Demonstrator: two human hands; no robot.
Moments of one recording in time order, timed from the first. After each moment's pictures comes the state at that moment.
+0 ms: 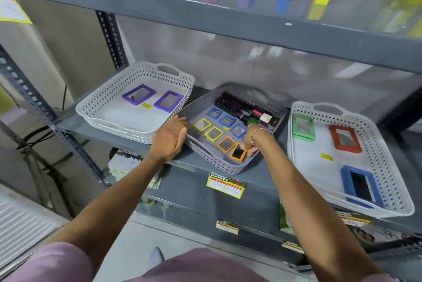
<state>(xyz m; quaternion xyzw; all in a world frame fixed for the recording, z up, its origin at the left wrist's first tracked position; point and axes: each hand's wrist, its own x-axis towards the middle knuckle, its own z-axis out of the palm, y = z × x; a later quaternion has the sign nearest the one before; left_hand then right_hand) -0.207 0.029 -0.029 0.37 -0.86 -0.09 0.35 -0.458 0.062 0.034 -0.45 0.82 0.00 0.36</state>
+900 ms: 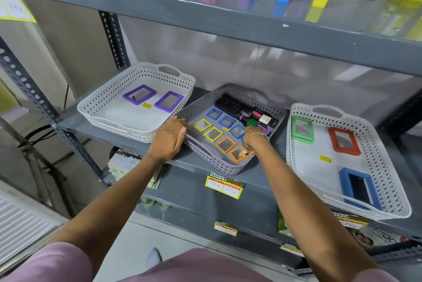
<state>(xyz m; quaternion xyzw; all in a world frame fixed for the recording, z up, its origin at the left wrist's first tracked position) -0.205 0.028 -0.033 0.37 -0.86 -0.08 0.34 -0.454 0.067 0.032 -0.52 0.82 0.13 0.18</state>
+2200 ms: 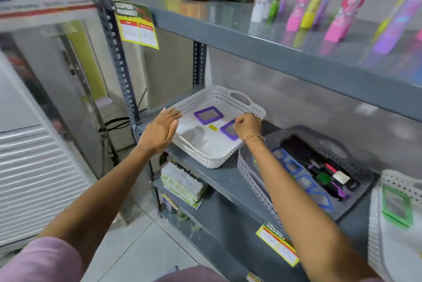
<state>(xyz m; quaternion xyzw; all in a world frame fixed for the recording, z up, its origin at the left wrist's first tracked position) -0.022 -0.011 0.016 0.56 -0.78 -0.02 0.29 -0.279 -0.066 0.056 -0.67 0.68 -0.26 0.15</state>
